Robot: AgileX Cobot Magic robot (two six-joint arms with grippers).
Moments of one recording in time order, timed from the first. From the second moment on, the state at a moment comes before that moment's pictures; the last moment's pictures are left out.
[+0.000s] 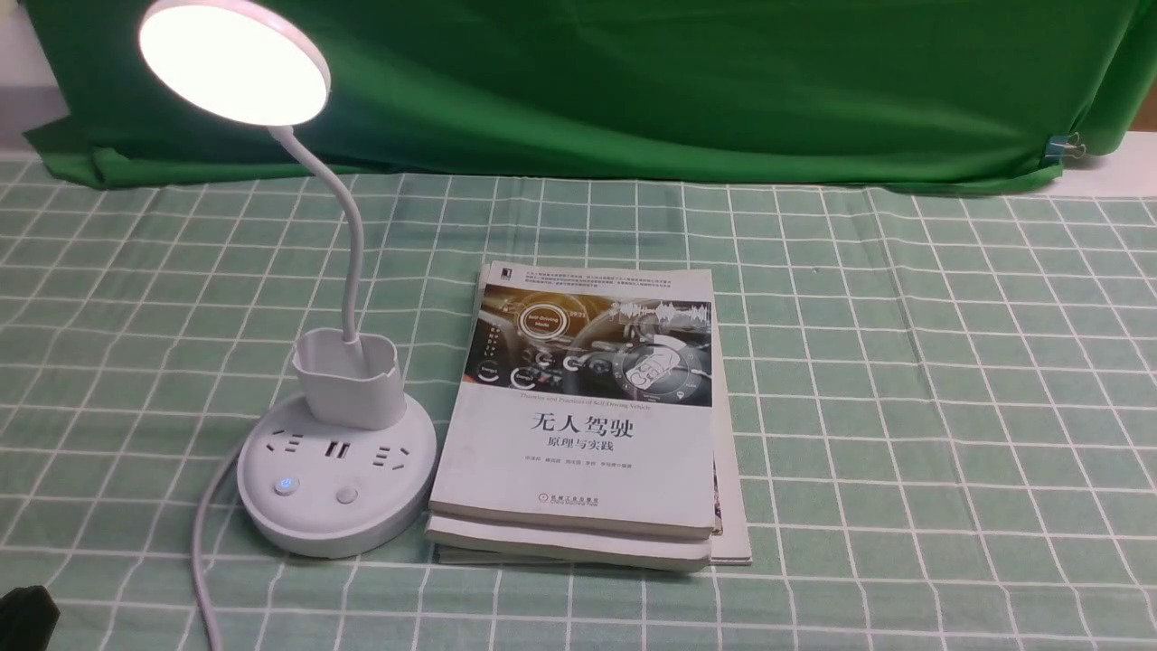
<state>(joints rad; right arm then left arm) 0.04 0.00 0.01 -0.04 0.24 -0.03 -0.01 0.00 0.00 -0.04 0.29 -0.01</state>
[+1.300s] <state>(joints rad) 0.04 0.00 0.01 -0.04 0.24 -0.03 -0.01 0.76 -0.53 -0.23 0.78 0.08</state>
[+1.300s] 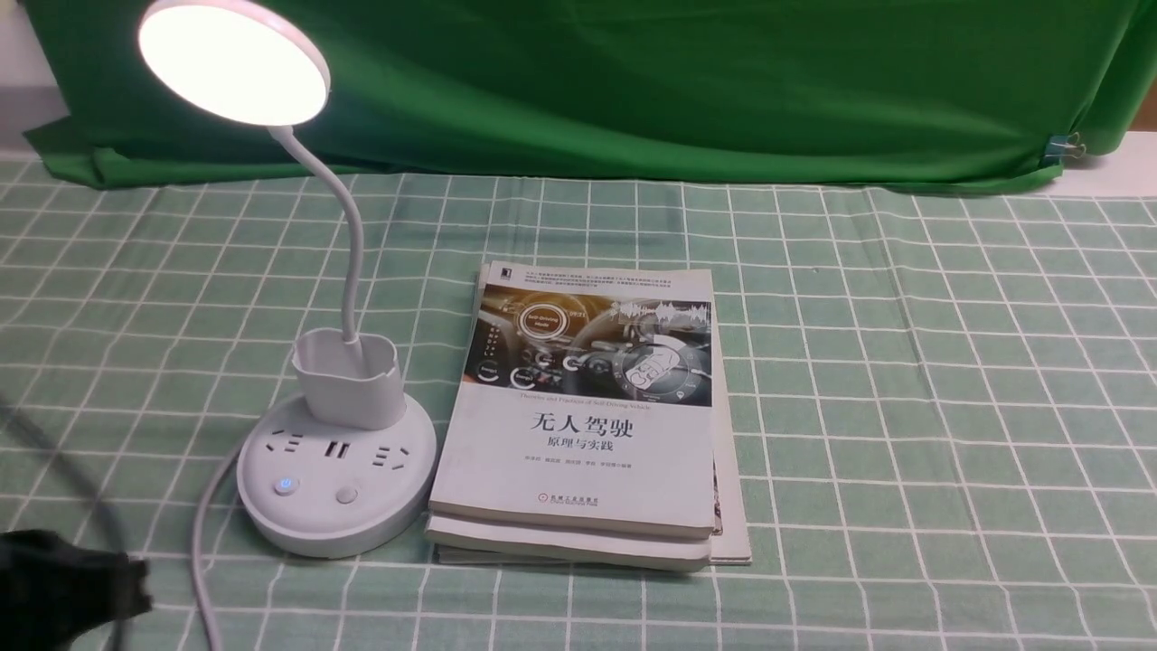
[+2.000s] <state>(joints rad) 0.04 0.00 0.01 -0.04 0.24 -0.03 -0.28 1.49 -0.98 -0.13 0.95 0.10</state>
